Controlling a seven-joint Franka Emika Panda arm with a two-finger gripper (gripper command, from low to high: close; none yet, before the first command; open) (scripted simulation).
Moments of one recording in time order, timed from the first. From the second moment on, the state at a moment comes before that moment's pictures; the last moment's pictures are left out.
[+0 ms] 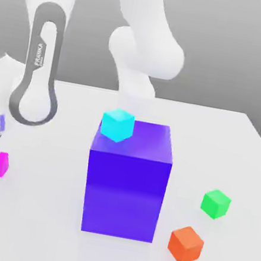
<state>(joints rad) -0.73 0.22 -0.20 -2.68 0.18 2.89 1.20</state>
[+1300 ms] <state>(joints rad) 0.26 -0.22 0.55 -2.81 0.11 2.71 1.95</state>
